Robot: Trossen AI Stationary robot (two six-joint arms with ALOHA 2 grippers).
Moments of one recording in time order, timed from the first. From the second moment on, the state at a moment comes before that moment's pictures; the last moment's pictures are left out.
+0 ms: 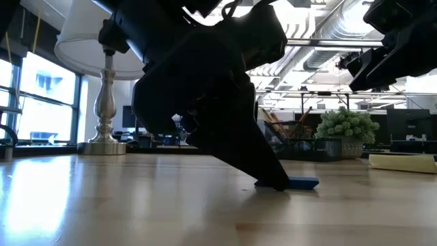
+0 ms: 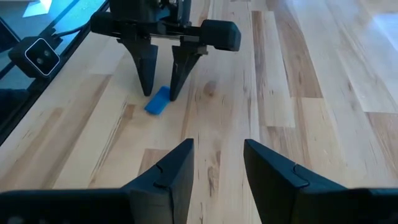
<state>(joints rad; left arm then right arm) -0.26 2.15 1.28 0.01 -0.17 -0.11 0.45 0.92 0.35 0.00 0.24 0.22</state>
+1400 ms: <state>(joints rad) -0.24 2.08 1.52 -0.29 -0.20 0.00 0.49 0.92 0.36 0.01 0.12 0.12</state>
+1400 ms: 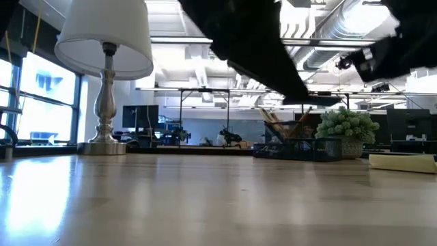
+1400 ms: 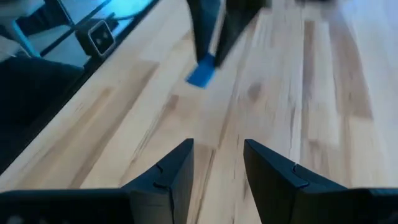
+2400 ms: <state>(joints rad) -0.14 1.93 1.52 -0.33 -0.07 -0.14 0.71 1.30 0.54 0.31 0.65 -0.58</state>
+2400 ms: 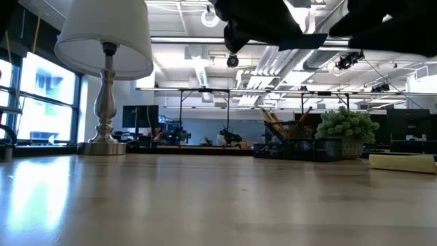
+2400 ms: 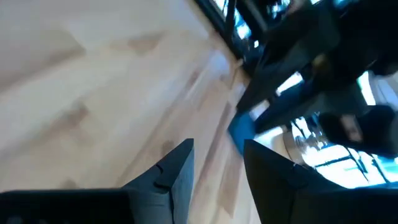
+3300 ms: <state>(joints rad) -0.14 1.93 1.52 -0.28 -0.03 -0.14 0.69 1.38 0.54 0.49 0.75 -0.71</state>
